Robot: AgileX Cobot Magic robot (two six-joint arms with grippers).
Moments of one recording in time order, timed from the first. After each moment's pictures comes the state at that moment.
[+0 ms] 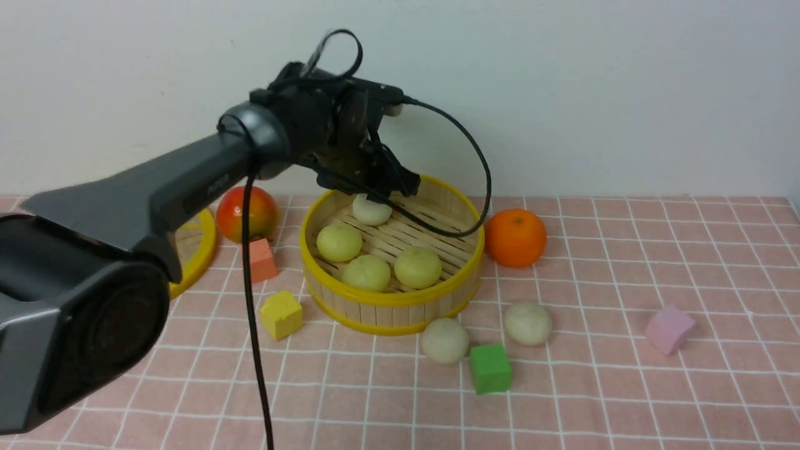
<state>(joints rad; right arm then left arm) 0.04 -0.01 0.01 0.02 0.39 0.08 -0.43 2.30 -2.12 0.15 0.78 -0.20</state>
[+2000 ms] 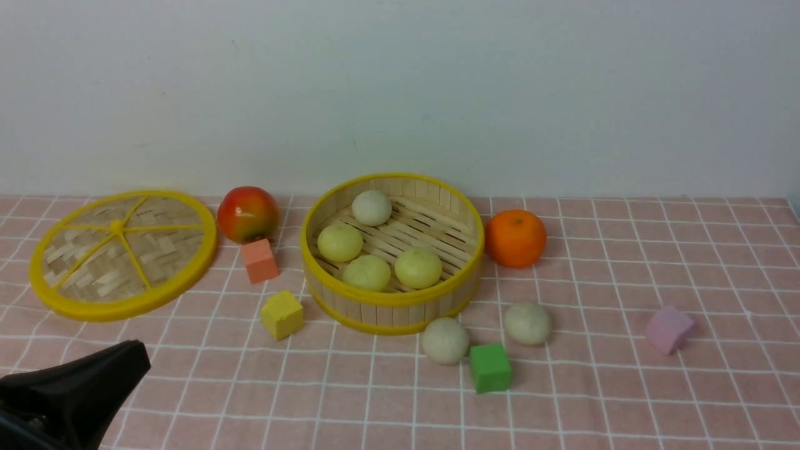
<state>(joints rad) 0.13 0.41 -0.49 0.38 0.67 0.00 -0.44 0.51 -0.22 0.08 -0.06 -0.36</state>
